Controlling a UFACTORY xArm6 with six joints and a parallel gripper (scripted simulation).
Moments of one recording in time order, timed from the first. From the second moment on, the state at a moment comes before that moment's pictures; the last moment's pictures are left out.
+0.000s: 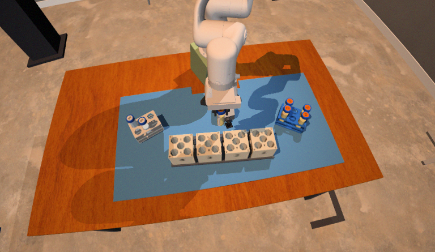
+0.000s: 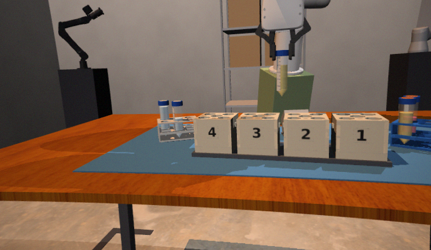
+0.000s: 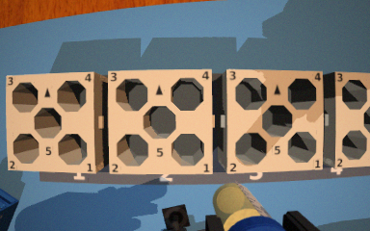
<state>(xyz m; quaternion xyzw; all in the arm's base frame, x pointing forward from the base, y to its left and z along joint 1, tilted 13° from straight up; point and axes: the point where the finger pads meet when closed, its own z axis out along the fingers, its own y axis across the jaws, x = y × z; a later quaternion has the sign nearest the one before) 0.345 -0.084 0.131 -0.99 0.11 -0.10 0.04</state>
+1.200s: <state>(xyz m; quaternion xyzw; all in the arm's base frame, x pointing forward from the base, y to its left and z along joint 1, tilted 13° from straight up) 0.346 -0.225 0.122 -0.99 0.11 -0.10 0.04</state>
